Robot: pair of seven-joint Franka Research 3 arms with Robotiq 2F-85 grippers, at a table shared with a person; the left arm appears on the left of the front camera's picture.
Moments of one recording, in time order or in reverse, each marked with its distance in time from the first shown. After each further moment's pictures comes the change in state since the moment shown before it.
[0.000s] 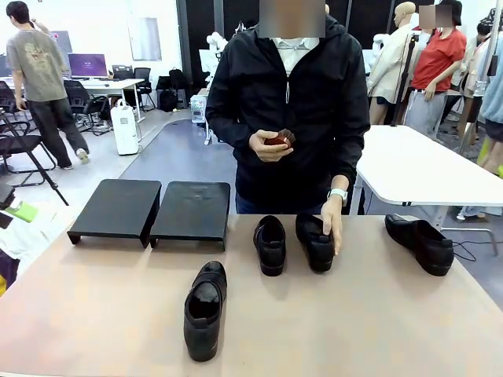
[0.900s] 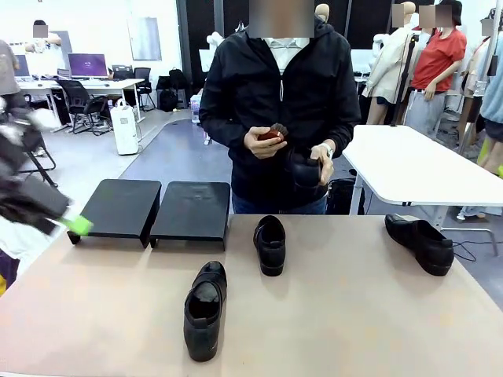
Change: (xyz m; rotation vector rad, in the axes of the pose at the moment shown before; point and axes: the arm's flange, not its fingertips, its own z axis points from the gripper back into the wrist) left arm 0.014 -0.090 -0.051 0.036 0.116 -0.072; right arm 0.000 0.000 0.000 -0.001 0.005 -0.001
